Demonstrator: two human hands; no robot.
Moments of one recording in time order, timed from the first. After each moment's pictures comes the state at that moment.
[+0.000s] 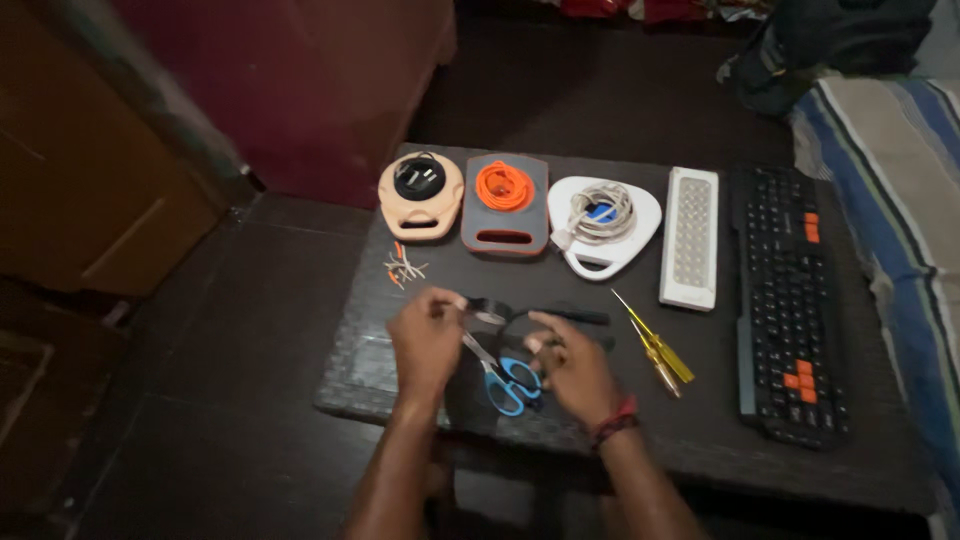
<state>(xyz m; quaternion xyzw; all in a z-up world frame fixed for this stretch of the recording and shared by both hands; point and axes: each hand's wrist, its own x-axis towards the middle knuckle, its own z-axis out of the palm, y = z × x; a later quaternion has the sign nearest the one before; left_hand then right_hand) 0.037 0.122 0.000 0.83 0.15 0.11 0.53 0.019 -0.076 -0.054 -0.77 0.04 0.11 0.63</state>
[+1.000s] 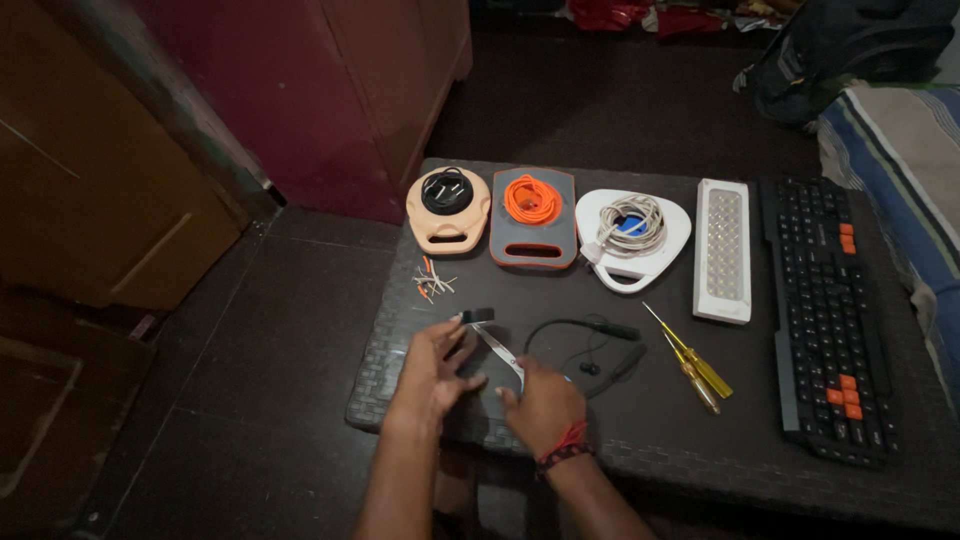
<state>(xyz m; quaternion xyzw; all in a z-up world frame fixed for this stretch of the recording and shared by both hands) 0.057 0.180 -0.064 0.41 0.31 -0.15 0.84 -0.002 0.013 -0.042 -0.96 0.01 0.03 0.29</state>
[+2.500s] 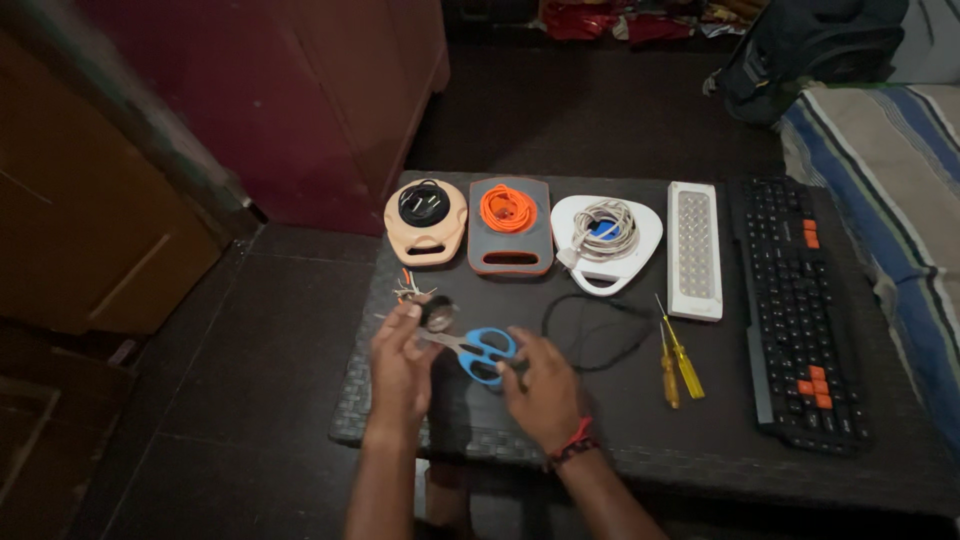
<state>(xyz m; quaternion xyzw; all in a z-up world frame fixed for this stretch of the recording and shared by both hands) 0.051 0.173 -0.014 0.45 0.13 0.03 0.88 0.009 -0.012 -0.029 -0.88 -0.04 -0.12 0.45</state>
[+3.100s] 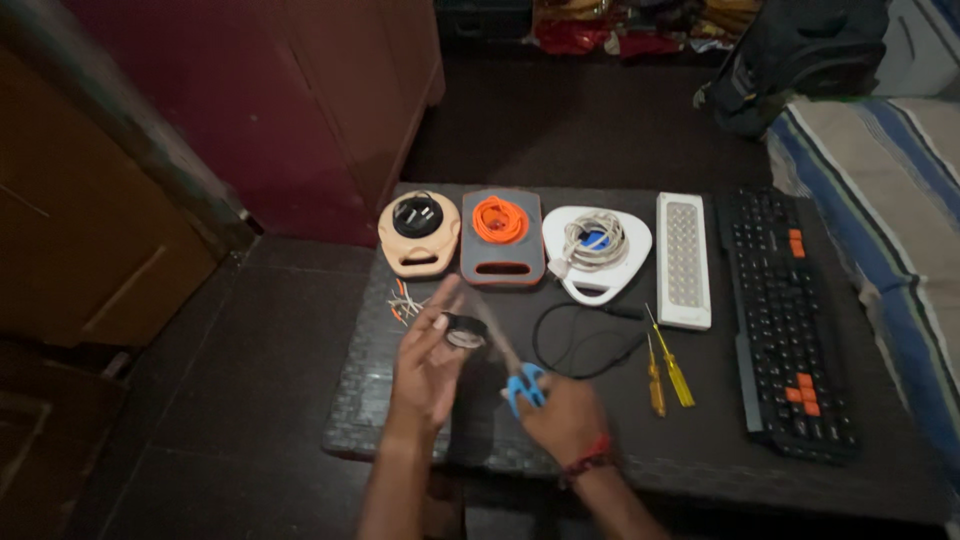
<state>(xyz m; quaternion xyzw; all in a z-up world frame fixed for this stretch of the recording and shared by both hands) 0.051 0.143 -0.008 0.40 -0.03 -0.02 0.92 0.003 -0.043 -0.050 -0.94 0.12 0.06 0.32</state>
